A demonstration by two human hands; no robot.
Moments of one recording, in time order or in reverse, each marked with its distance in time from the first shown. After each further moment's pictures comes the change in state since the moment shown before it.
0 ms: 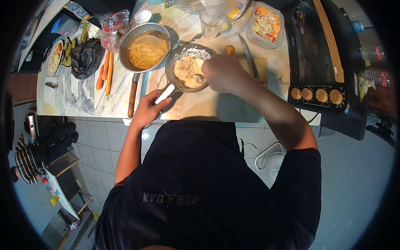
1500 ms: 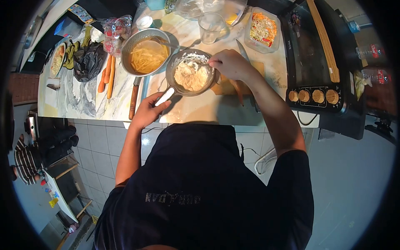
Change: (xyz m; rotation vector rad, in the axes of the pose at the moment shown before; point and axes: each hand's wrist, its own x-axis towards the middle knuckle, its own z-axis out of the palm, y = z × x) left_hand 0.004 -0.004 -0.005 -0.098 -0.074 -0.009; right_hand 0.018 0.060 0.030 0.489 0.214 0.090
